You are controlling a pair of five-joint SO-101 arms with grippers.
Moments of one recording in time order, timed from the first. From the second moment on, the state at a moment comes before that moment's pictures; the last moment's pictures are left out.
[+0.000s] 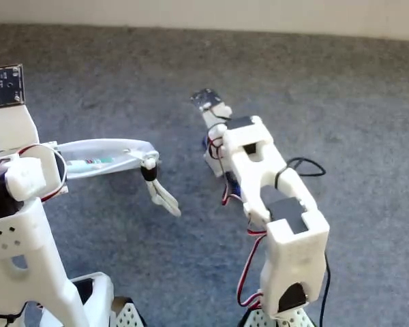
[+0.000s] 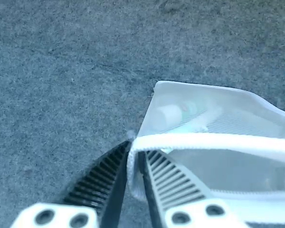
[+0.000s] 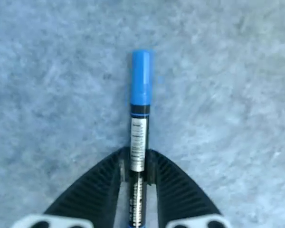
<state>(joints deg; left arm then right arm) -23.9 -36.5 8.0 97.9 2.2 -22.2 22.9 5.1 58.2 20.4</state>
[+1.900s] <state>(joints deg) -24.0 -36.5 8.6 97.9 2.2 -34.2 -60.4 39.6 51.1 -5.7</state>
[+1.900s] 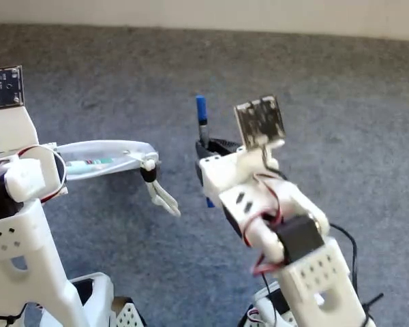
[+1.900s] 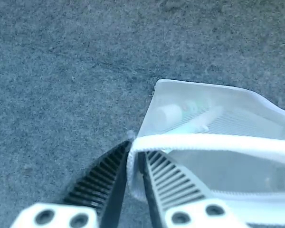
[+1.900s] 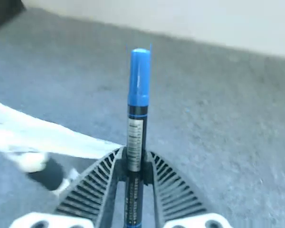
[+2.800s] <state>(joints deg) -24.0 -36.5 8.6 97.9 2.2 -53.3 -61.0 39.6 9.5 -5.7</state>
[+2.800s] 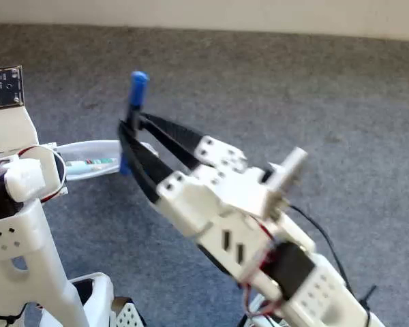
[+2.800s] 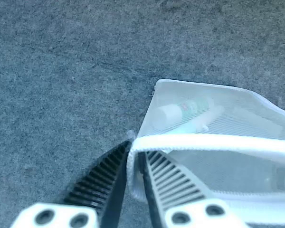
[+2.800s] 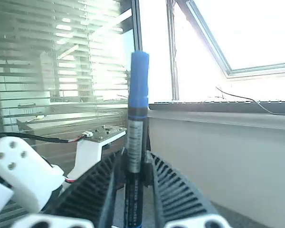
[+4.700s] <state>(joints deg) -24.0 -36.6 8.7 97.9 2.2 -55.0 -56.4 34.8 38.2 -2.2</state>
